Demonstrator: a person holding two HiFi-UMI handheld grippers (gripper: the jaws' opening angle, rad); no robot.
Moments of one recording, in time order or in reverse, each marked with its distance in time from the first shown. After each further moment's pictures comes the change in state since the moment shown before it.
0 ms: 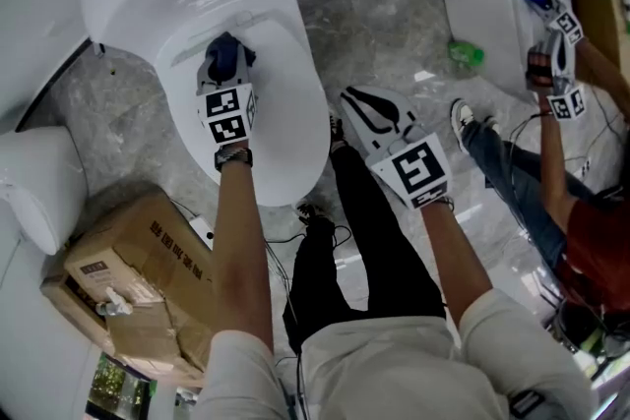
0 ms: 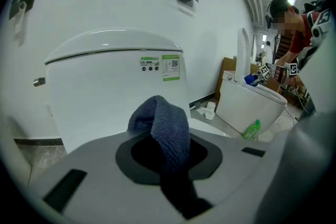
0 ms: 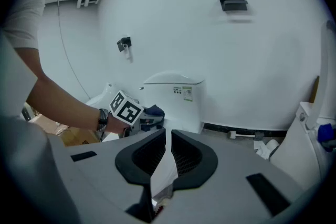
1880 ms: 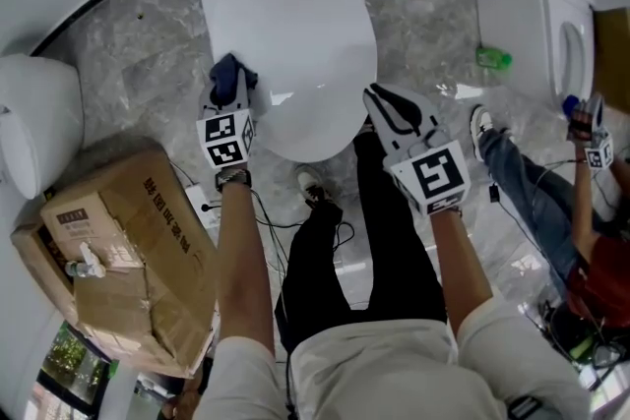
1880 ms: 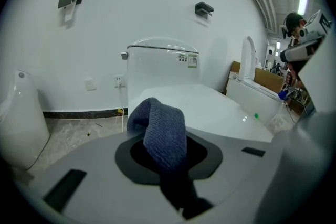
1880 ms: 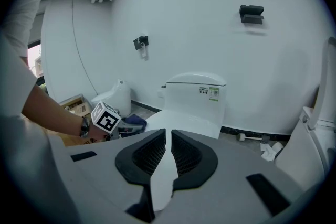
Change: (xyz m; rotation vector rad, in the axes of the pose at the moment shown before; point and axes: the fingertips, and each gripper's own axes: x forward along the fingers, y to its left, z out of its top) left arm -0.161 0.064 -0.148 -0.122 -0.009 0.104; right arm -0.016 0.123 -0.028 -0.080 -0.036 0.015
